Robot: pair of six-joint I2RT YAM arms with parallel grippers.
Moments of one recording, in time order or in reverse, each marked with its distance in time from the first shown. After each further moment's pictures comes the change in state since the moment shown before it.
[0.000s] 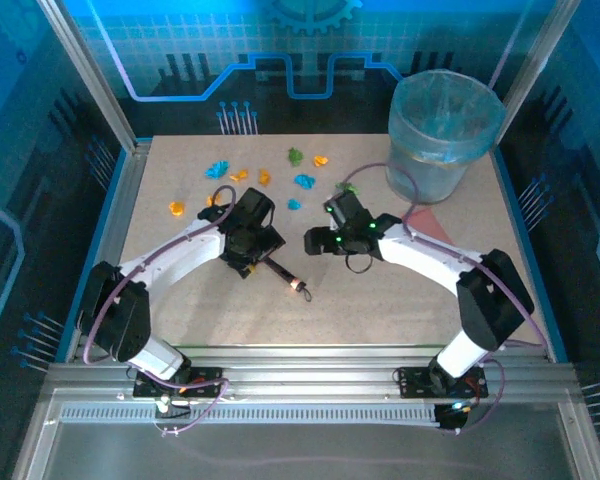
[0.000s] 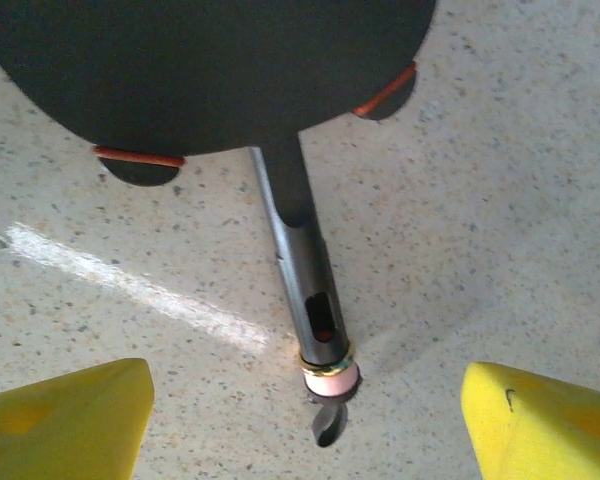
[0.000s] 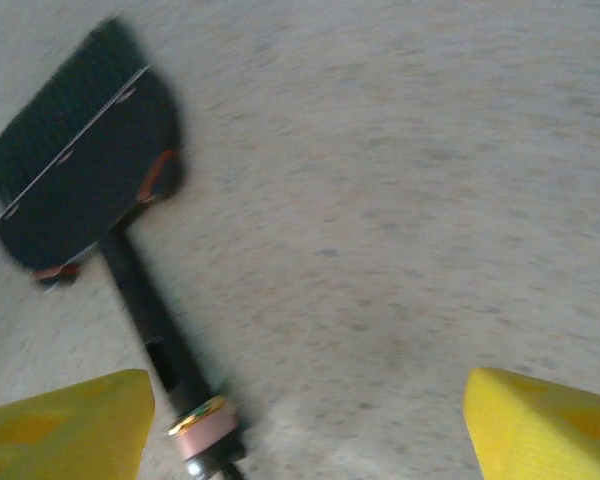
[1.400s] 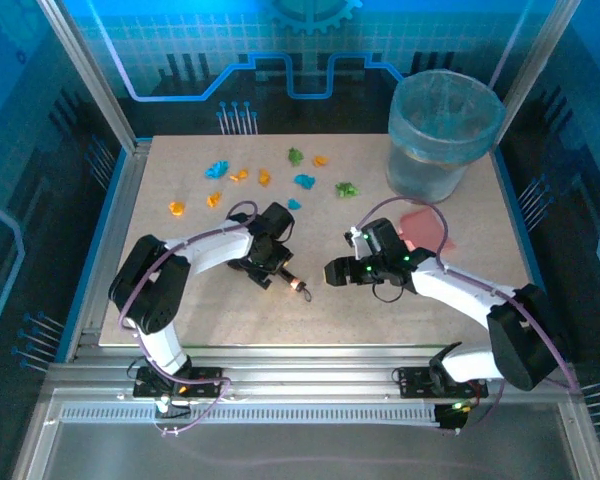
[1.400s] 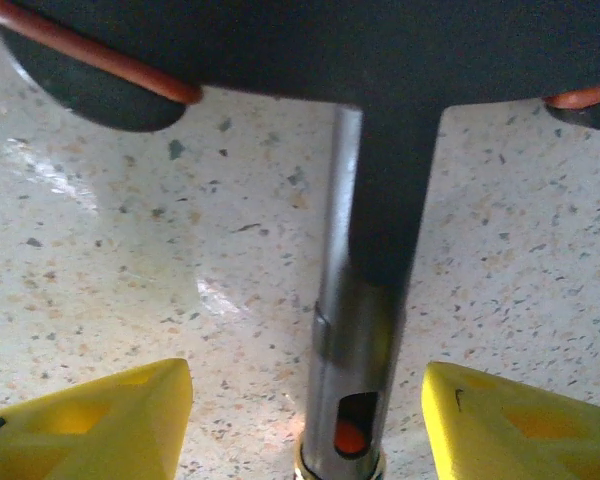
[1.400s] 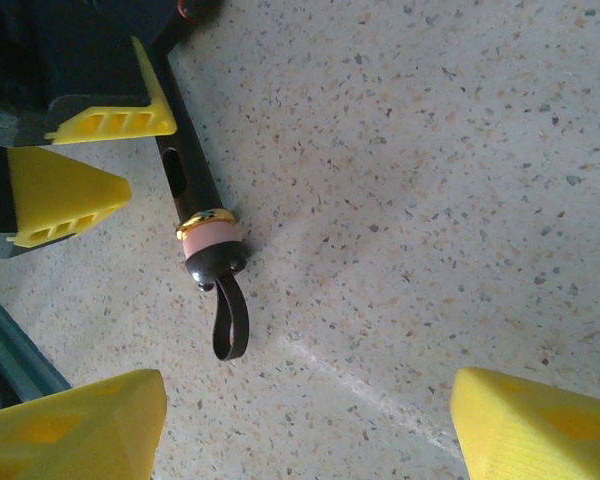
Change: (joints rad) left arm -0.064 0.225 0.000 0.091 0.015 -0.301; right arm -0.120 -0.288 -0.434 0.190 -0.293 -0.063
